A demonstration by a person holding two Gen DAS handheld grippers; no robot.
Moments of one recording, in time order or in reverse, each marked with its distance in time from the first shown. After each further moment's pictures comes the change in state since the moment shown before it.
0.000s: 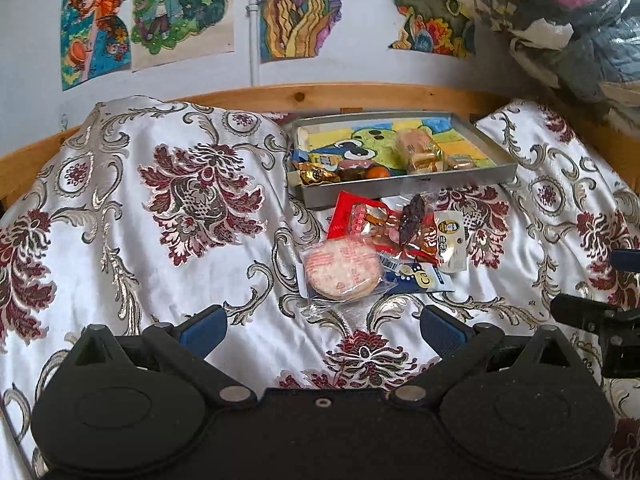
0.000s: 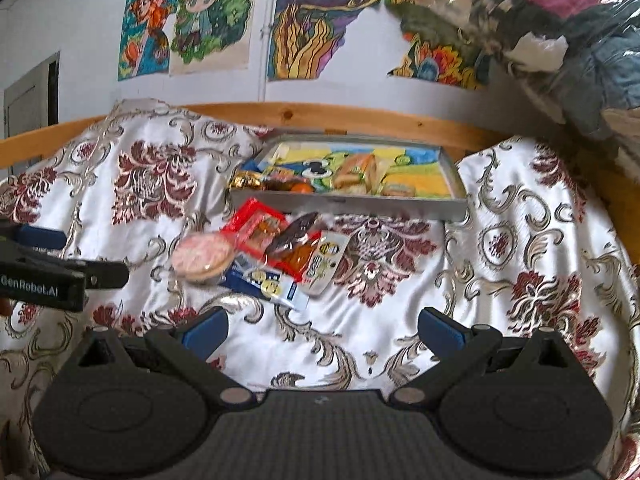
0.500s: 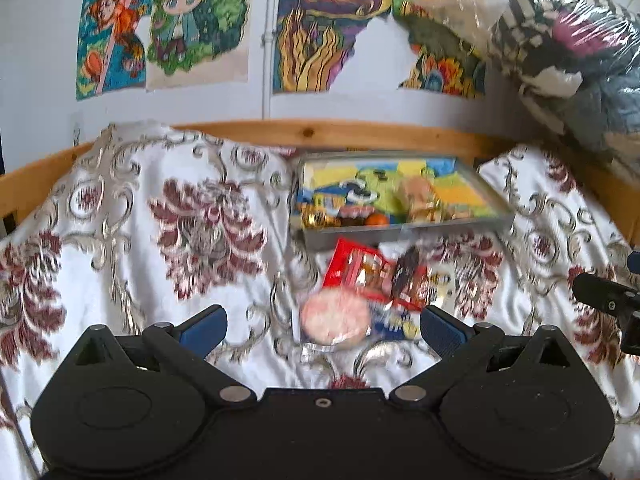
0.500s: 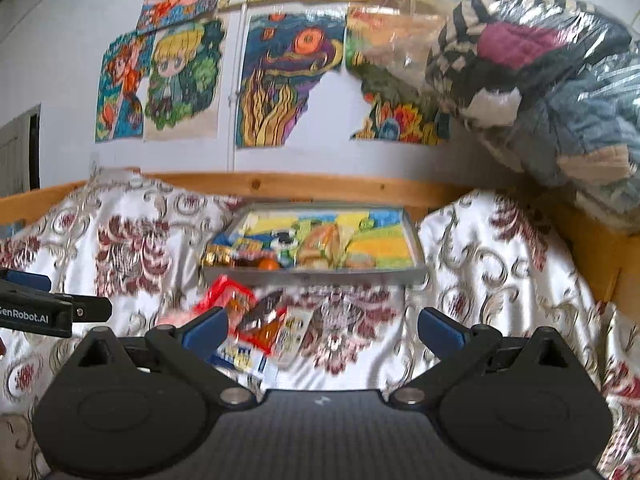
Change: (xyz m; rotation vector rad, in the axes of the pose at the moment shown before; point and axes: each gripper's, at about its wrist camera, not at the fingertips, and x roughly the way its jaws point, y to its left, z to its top) left arm -0.020 -0.002 0.027 -0.082 -0.062 0.008; right arm -0.029 -0.023 0.031 0.058 -0.156 -0.063
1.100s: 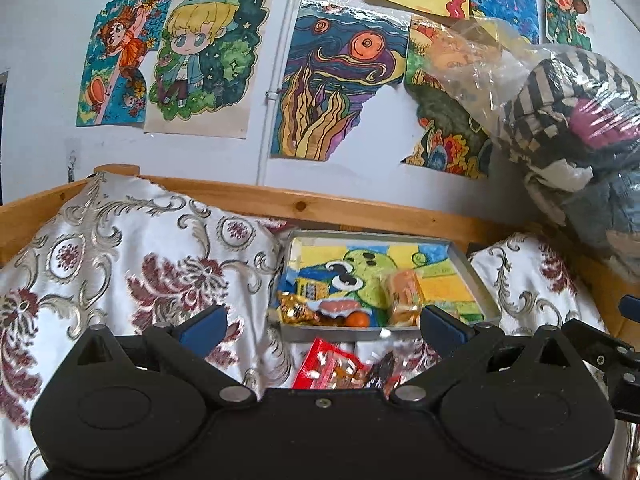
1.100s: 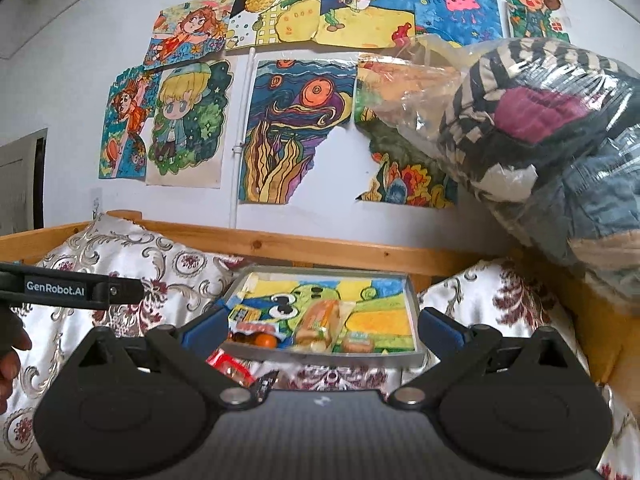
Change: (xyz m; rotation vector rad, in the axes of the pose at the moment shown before) left arm 0.004 -0.011 0.077 -0.102 -0.145 -0.026; right arm 0.004 -0.003 0.068 -0.039 -0.127 0.009
